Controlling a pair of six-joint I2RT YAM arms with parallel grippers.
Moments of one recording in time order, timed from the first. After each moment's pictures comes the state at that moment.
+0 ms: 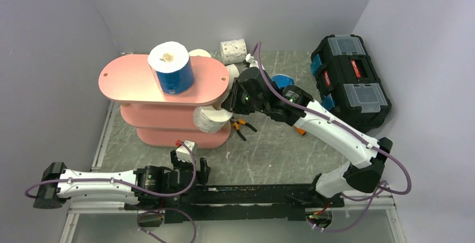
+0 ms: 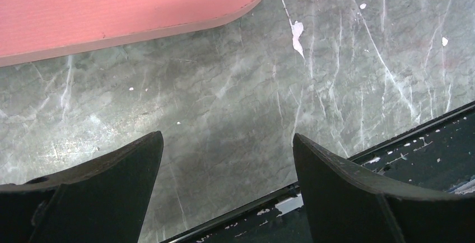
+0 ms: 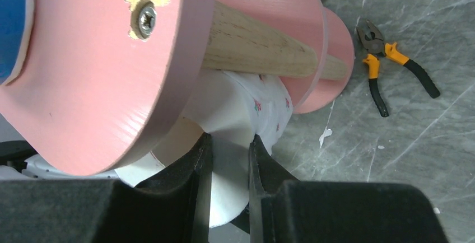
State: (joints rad) left arm -1.48 0.61 0.29 -0.52 -0.78 -0.98; right arm 0.97 1.43 1.61 -0.82 0.19 0.88
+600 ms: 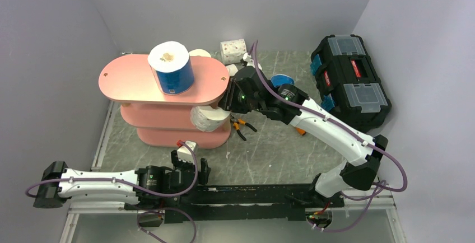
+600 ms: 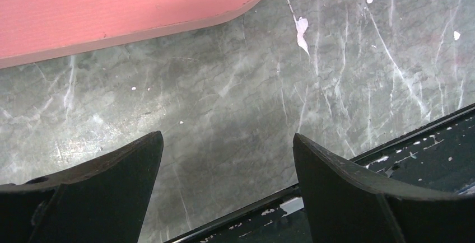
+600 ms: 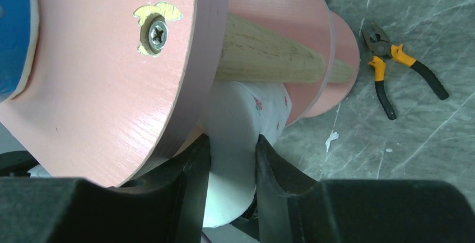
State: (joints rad) left arm -1.48 0.63 0.29 -0.52 -0.78 -0.97; right arm 0.99 1.48 1.66 -0.81 0.21 0.91
